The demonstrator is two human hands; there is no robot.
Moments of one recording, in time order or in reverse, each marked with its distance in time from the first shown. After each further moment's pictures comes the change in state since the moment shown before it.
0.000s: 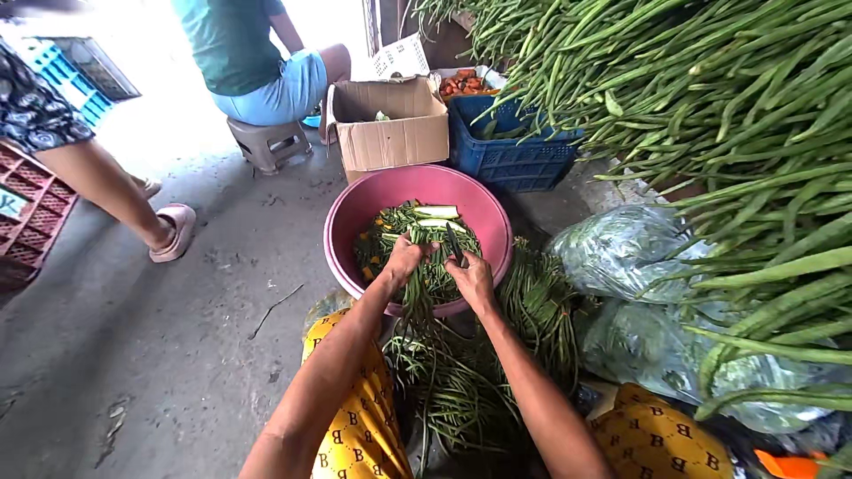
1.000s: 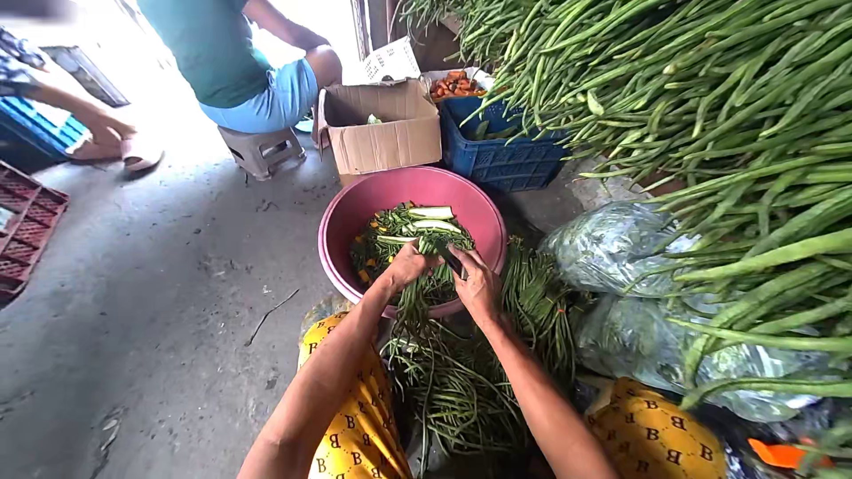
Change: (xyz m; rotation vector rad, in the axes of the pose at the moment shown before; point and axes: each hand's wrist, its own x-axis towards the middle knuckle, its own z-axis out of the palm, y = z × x) left_hand -0.009 0.007 0.006 0.229 -0.231 0.008; right_hand -0.015 0.021 0.001 -0.204 0.228 -0.354
